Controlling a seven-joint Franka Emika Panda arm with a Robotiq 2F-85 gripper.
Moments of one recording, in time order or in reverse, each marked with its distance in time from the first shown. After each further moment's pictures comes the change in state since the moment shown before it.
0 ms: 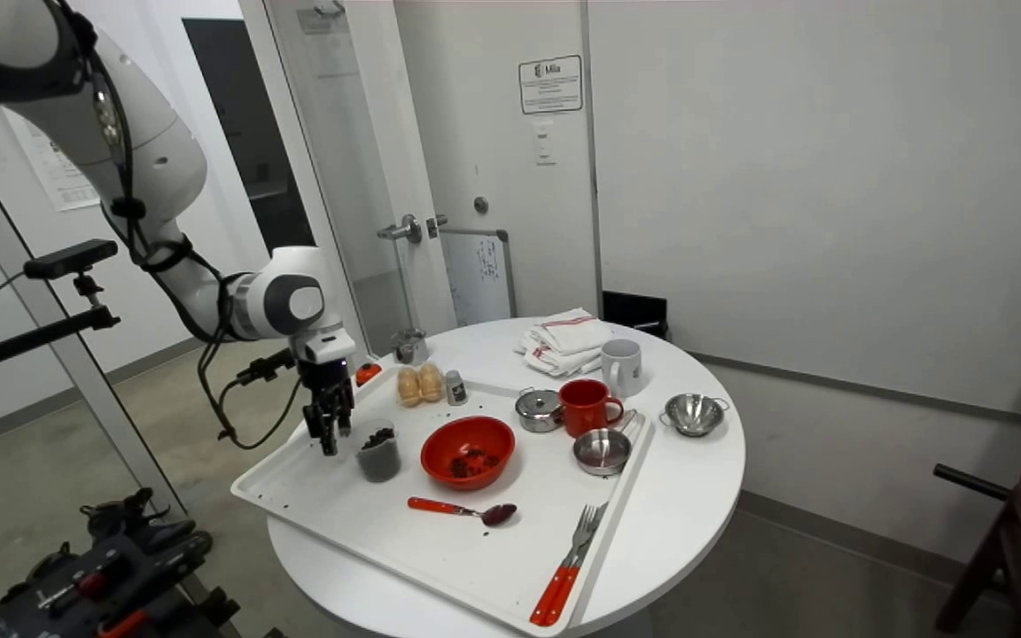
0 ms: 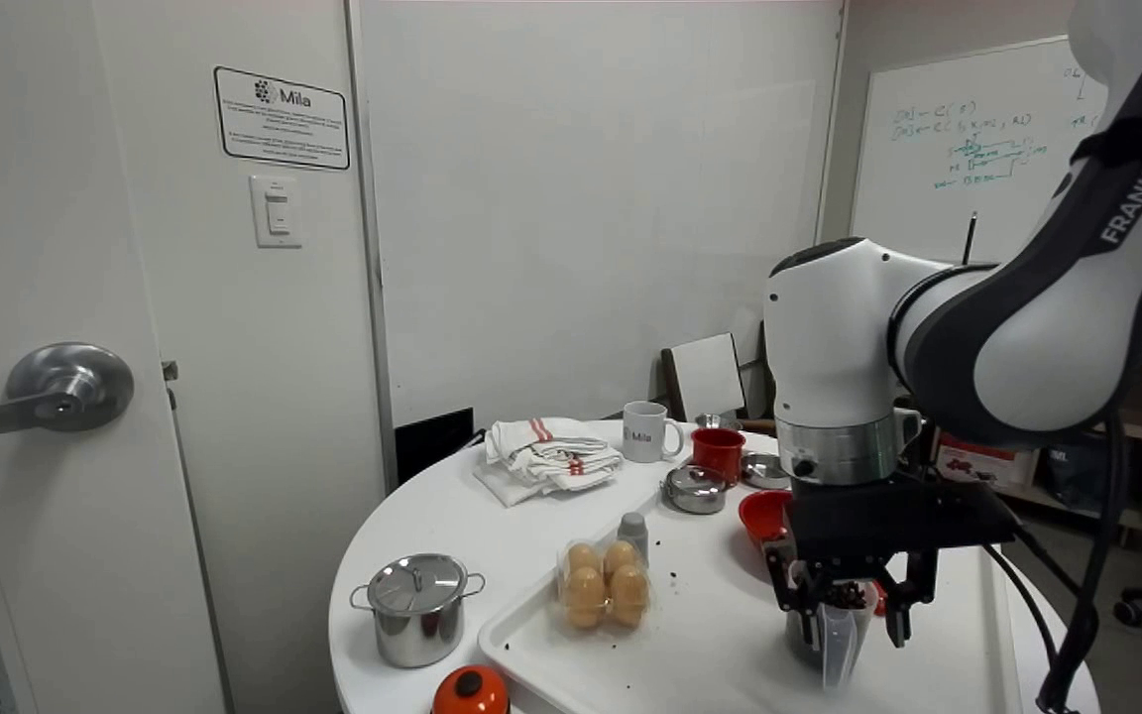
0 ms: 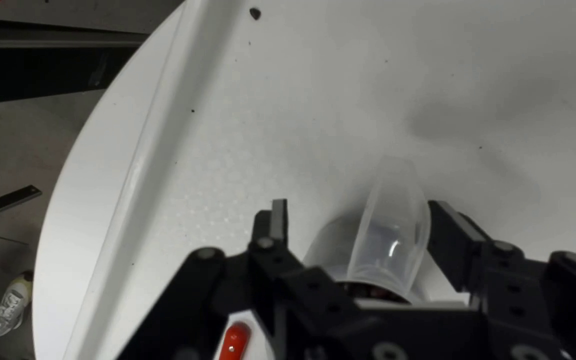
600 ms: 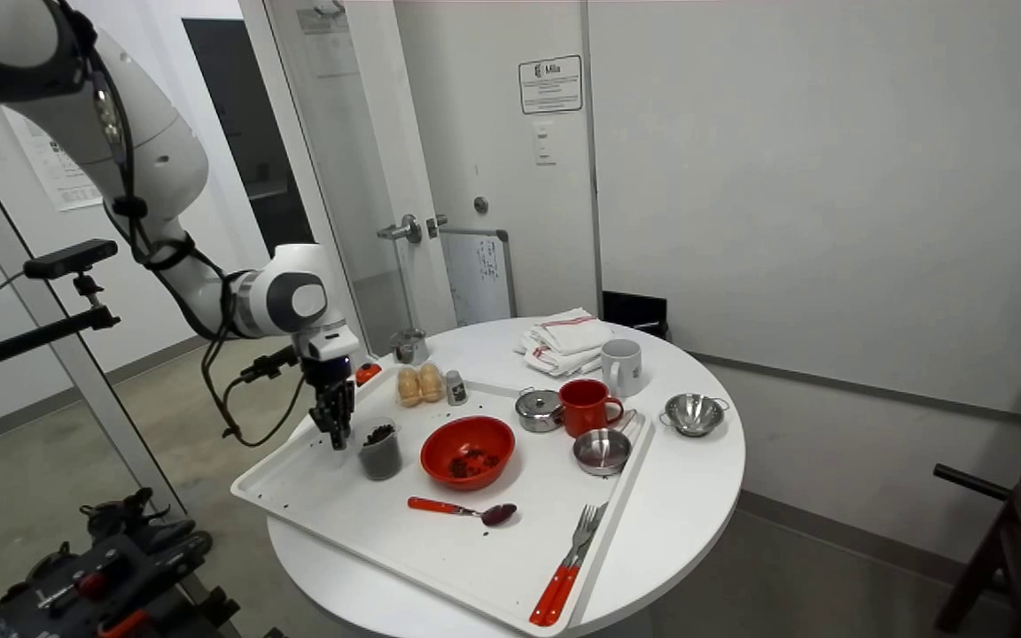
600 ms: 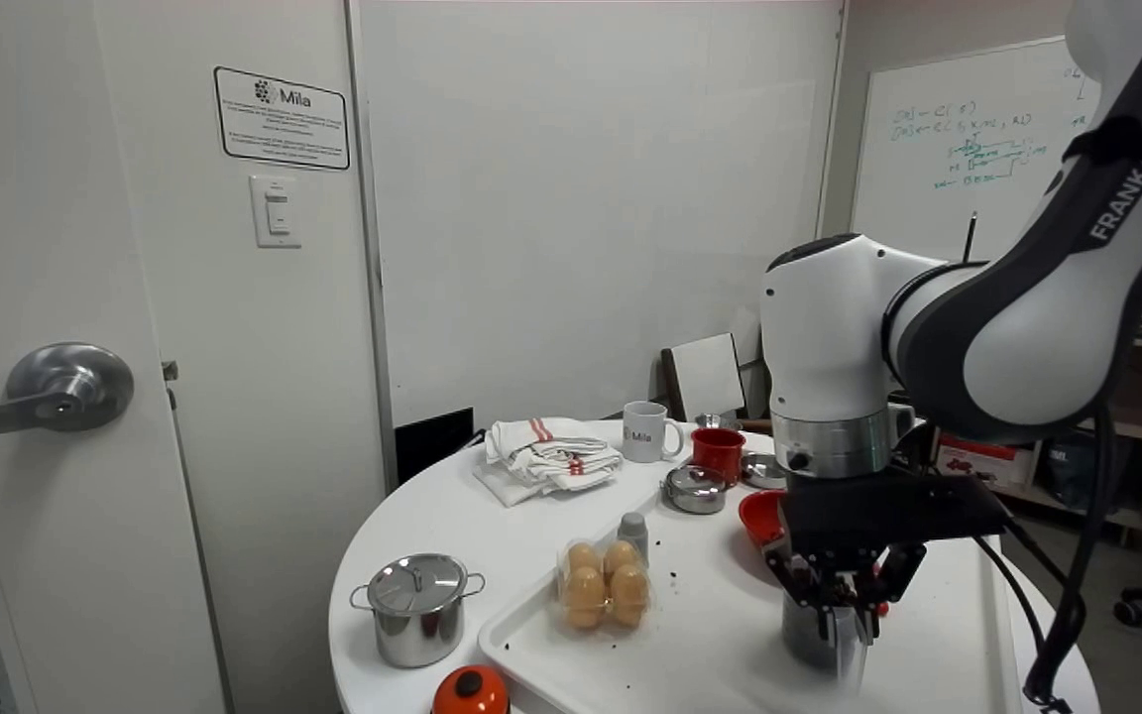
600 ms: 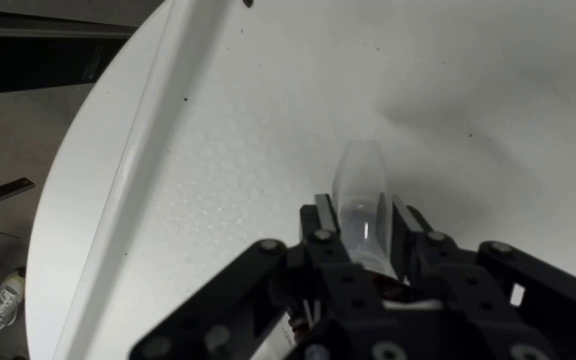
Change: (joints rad) arm 0.000 0.000 -0.007 0.010 0.000 0.000 -0.013
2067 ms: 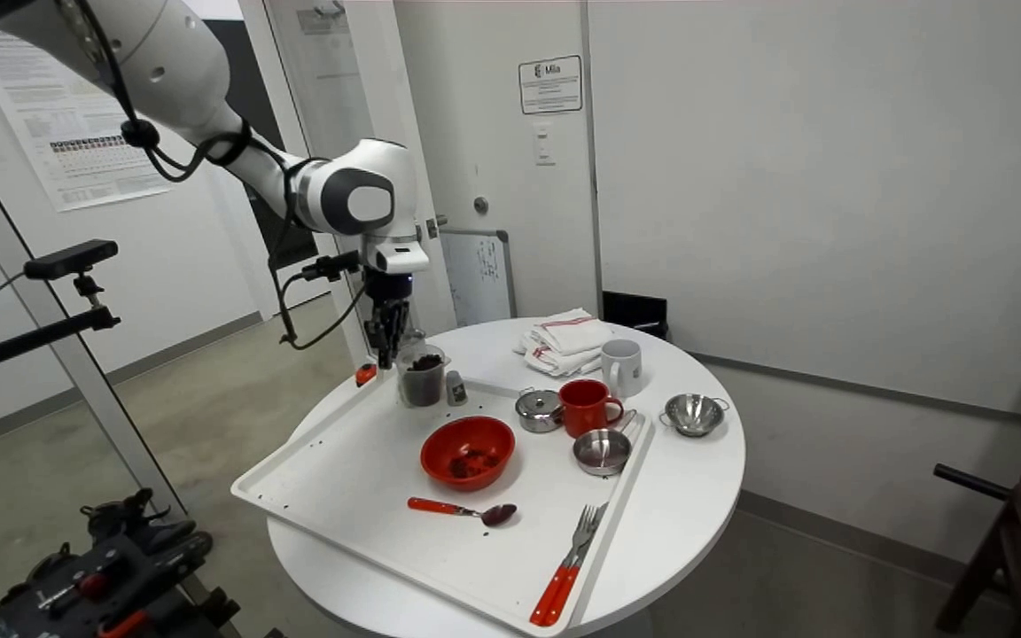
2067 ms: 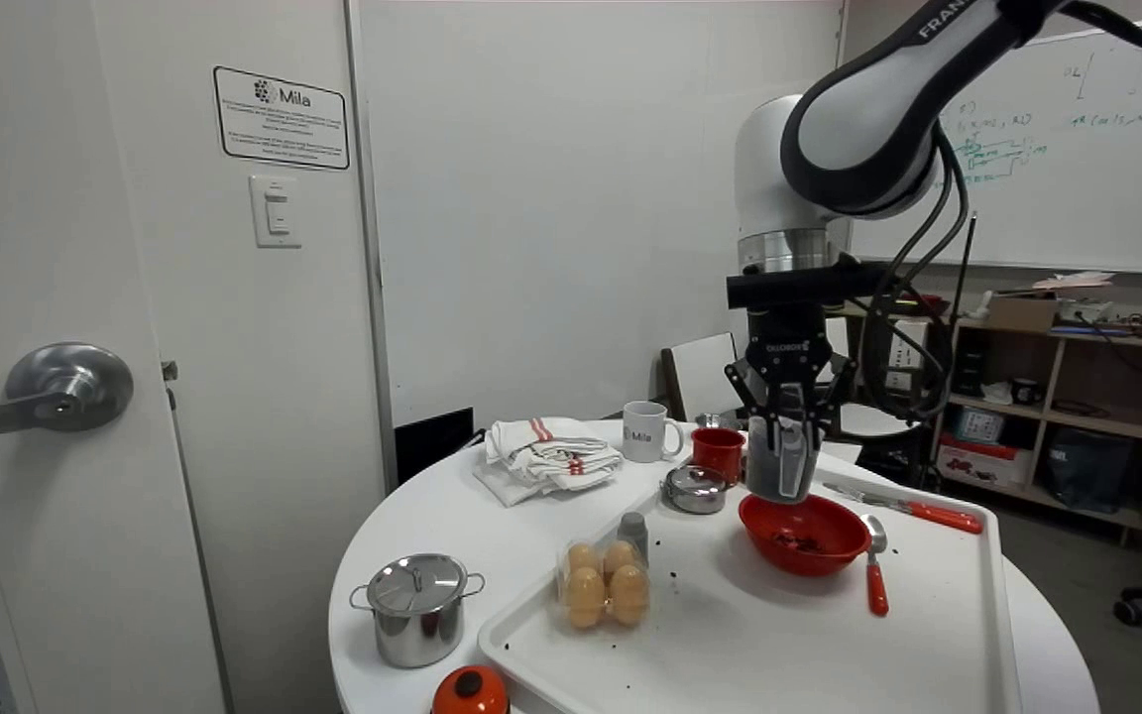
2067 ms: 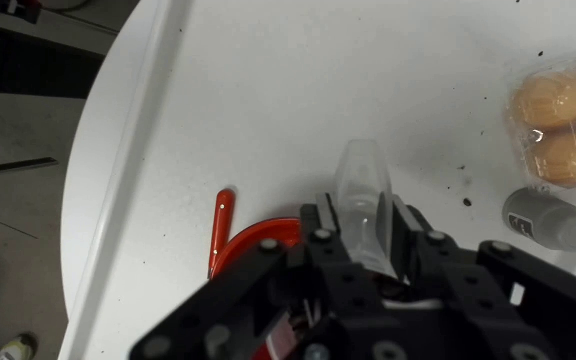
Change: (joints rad) arm -0.209 -0.133 -0.009 0.224 0.239 -0.358 -0.264
